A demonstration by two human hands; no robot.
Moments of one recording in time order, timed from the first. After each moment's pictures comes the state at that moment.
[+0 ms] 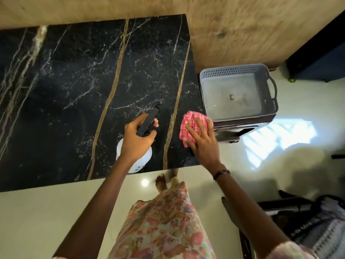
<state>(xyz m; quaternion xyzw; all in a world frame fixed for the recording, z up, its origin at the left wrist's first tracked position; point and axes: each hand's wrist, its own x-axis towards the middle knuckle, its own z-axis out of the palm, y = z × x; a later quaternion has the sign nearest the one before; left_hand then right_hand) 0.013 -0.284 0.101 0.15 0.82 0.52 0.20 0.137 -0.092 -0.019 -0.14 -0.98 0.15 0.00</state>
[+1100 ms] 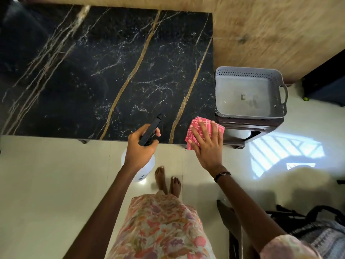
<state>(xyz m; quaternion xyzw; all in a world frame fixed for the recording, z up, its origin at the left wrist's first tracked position) 0.127 -0.342 0.102 0.07 0.81 0.55 0.16 0.203 -0.118 -0.021 -0.08 -0.99 0.09 -0.02</state>
